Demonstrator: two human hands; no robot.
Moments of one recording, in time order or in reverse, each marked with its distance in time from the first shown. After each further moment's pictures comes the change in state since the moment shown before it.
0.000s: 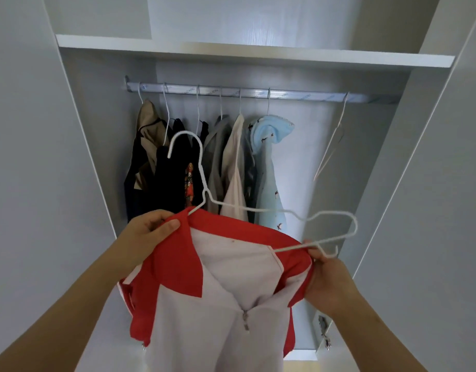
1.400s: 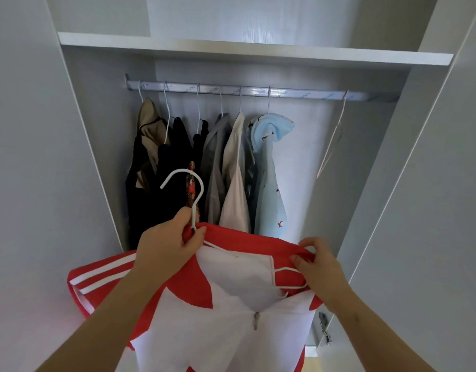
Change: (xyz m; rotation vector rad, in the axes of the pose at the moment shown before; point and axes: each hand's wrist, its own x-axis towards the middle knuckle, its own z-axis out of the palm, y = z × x) left_hand -0.014 0.008 0.035 0.643 0.243 0.362; right_hand -0.004 0.014 0.003 -1.270 0.303 -0.418
